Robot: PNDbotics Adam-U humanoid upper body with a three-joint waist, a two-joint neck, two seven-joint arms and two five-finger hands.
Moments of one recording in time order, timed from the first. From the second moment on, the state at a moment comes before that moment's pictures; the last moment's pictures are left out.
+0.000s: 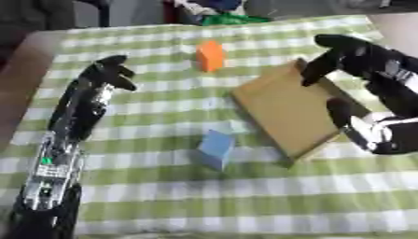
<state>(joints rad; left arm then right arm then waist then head) -0.25 0.13 0.12 -1.72 -0.07 -0.21 -0.30 -0.51 -0.60 0.38 -1.97 0.01 -0.26 0.42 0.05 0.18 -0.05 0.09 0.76</state>
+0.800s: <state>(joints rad) -0.25 0.13 0.11 -1.72 -0.07 -0.20 -0.31 -0.66 -0.64 0.54 -1.89 0.23 -0.46 0.66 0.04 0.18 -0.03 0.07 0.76</state>
